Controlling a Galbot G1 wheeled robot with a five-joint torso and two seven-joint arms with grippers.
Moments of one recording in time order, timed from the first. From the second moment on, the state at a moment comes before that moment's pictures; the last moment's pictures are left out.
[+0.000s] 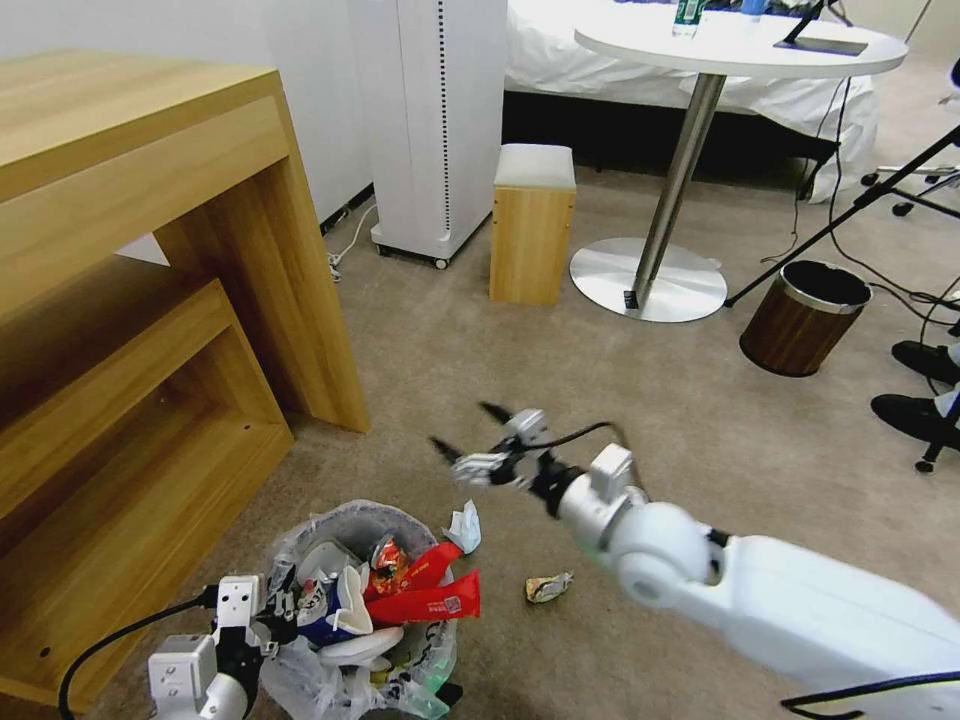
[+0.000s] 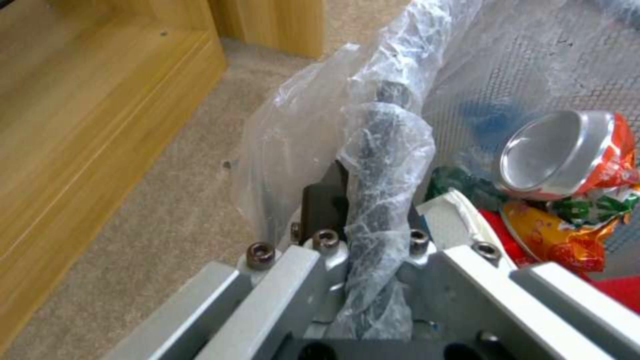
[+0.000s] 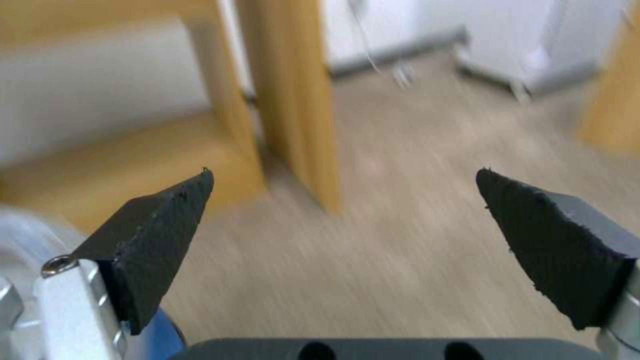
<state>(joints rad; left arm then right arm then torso) 1.95 -1.01 -0.56 -2.38 -0.56 0.36 -0.42 -0.54 0.64 -0.59 2.00 0.97 0.00 0.25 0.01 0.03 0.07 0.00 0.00</state>
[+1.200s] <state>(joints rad) 1.96 -1.04 -0.50 -2.33 -0.49 0.34 -0.40 -0.64 0.63 -0.69 1.51 0.57 -0.08 -0.11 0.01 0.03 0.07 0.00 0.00</state>
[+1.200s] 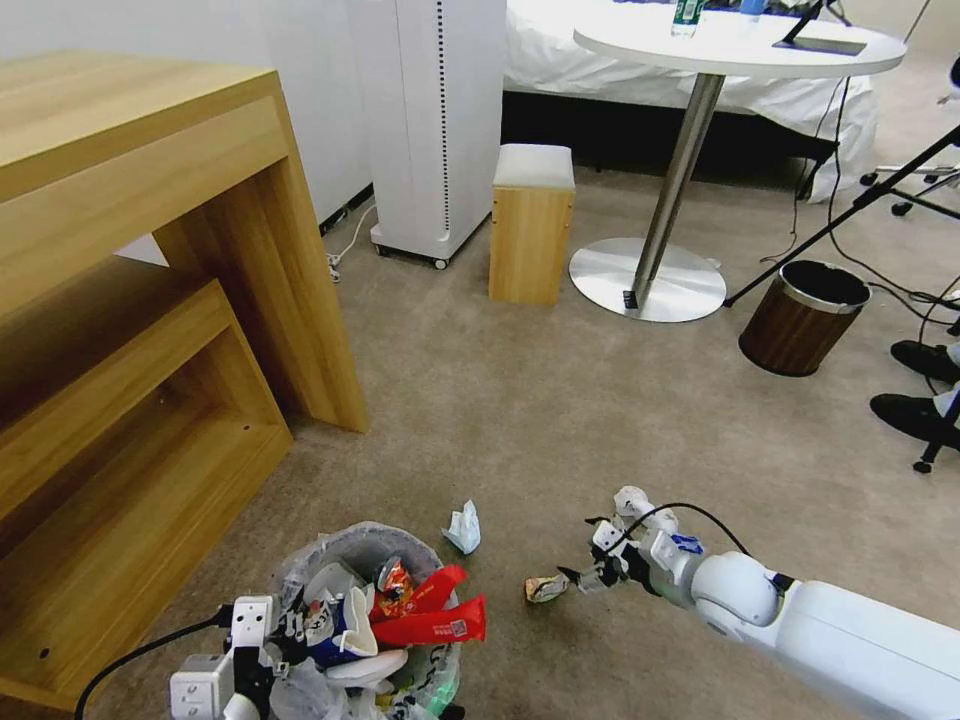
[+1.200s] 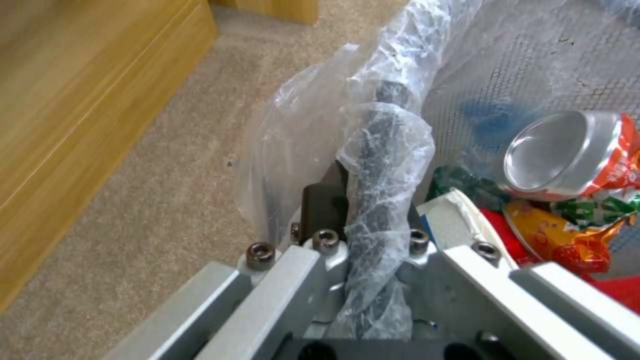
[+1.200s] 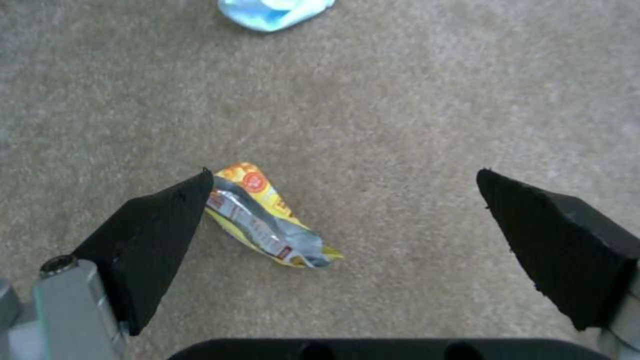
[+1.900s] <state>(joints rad) 1.96 -1.05 -0.47 -2.30 -0.45 0.33 -0.40 -0.64 0.74 -0.76 1.39 0.56 -0.04 -0.10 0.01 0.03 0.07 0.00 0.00</state>
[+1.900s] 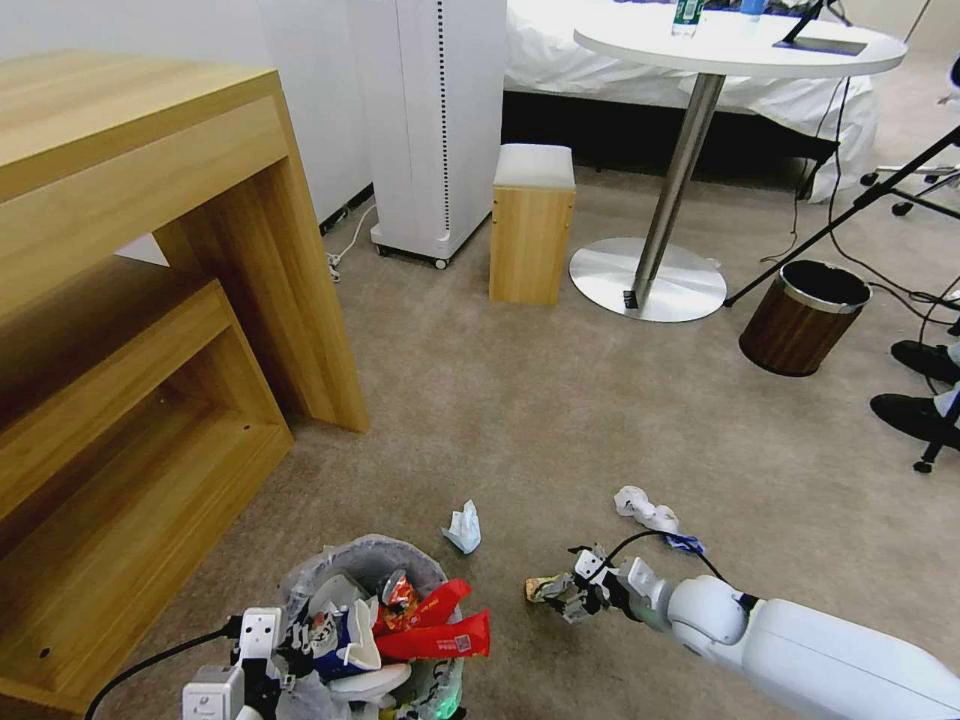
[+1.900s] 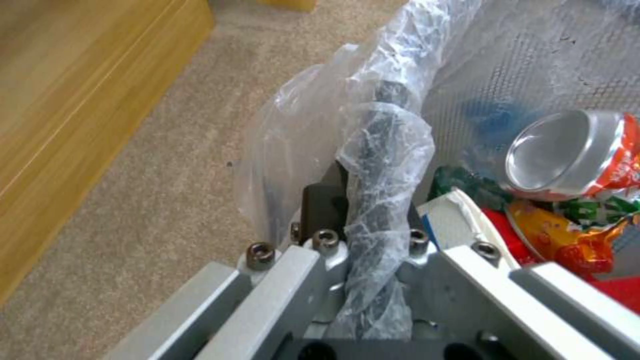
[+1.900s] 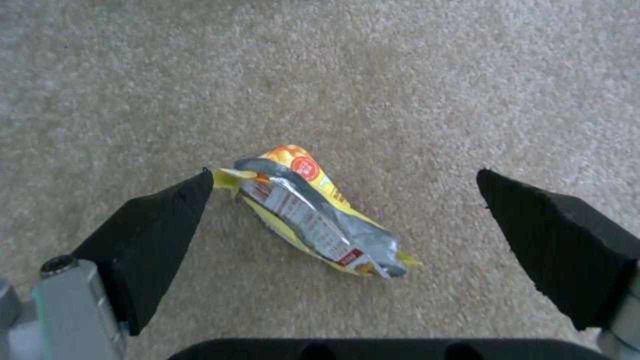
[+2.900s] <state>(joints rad) 1.98 -1.06 -0.46 -2.30 -0.40 0.32 -0.39 -0.65 0.83 -0.80 1.23 0.56 0.03 -0.13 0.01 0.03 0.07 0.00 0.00</state>
